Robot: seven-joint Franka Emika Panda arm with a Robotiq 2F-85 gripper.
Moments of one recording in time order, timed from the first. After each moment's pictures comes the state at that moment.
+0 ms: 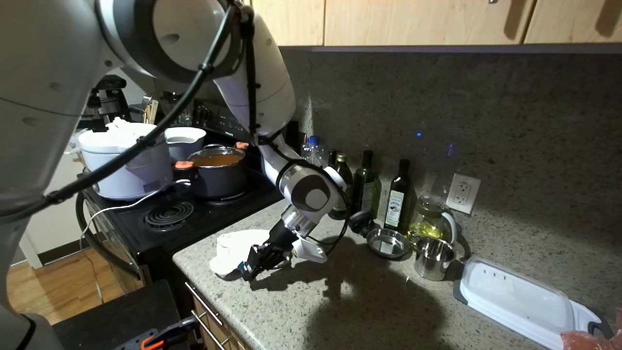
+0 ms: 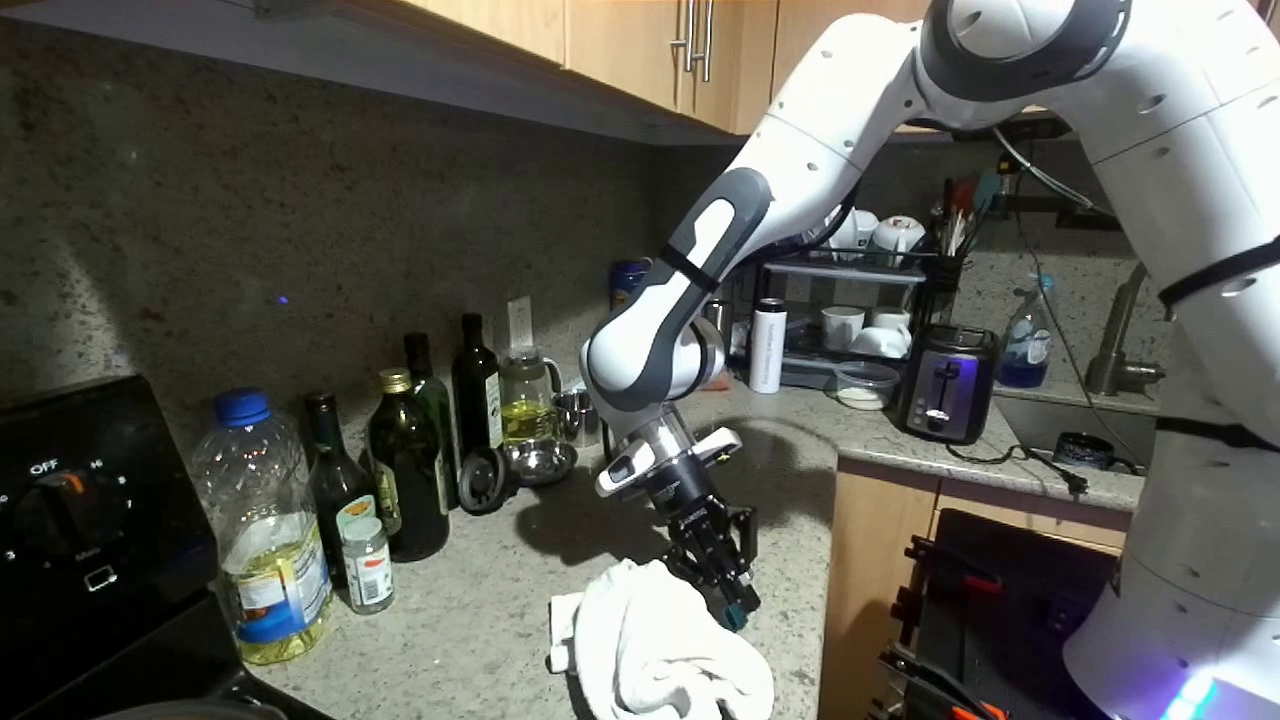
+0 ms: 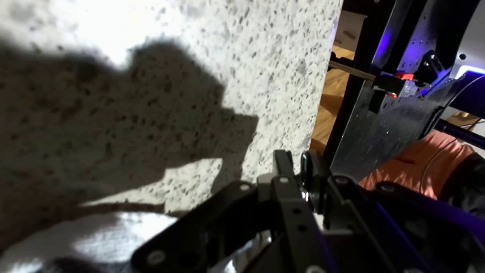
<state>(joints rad) -0.02 0.56 0.15 -2.08 0.20 1.91 -1.68</state>
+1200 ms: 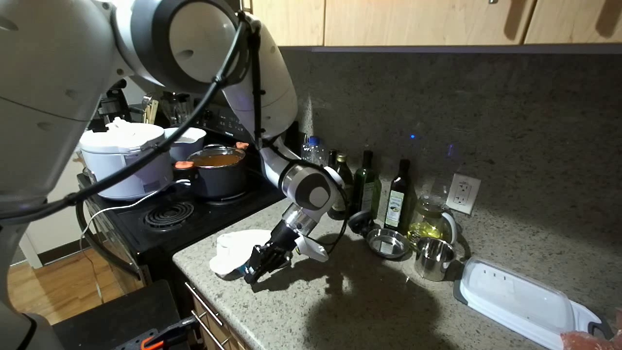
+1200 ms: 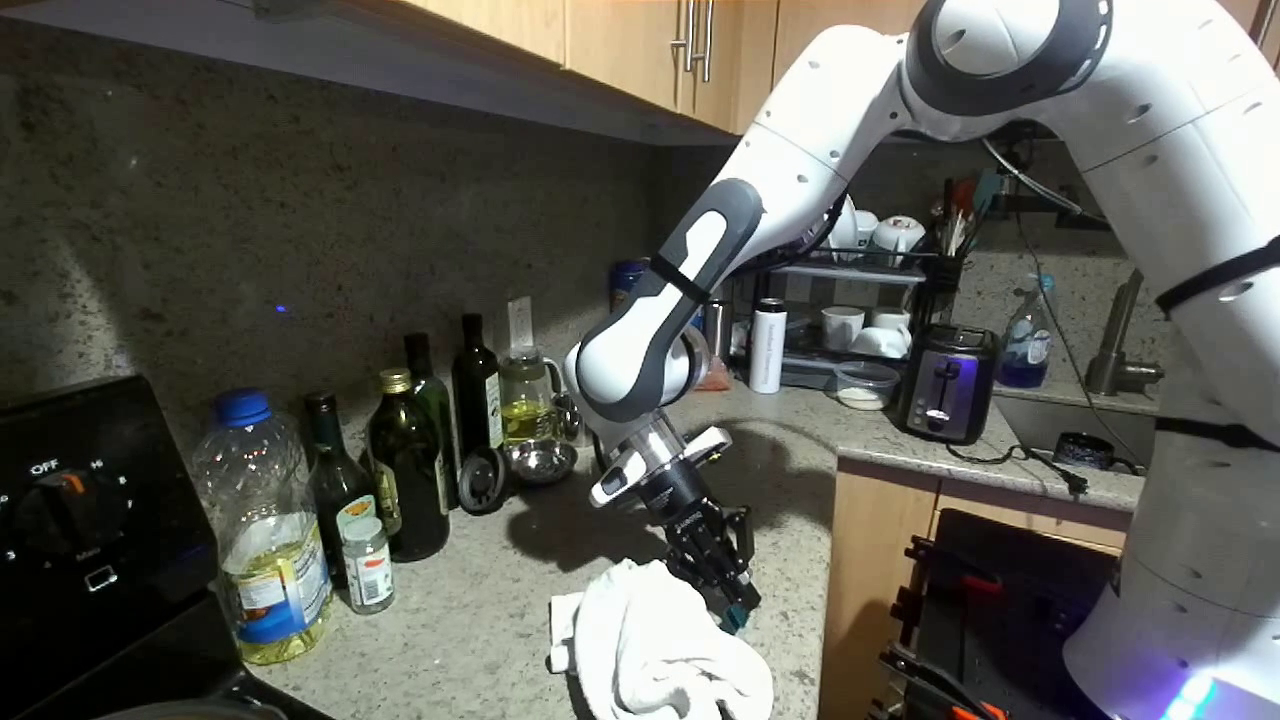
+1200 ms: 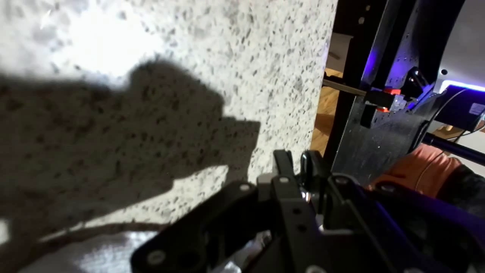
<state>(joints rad) 0.00 0.61 0.15 -2.03 0.13 1.85 -1.62</state>
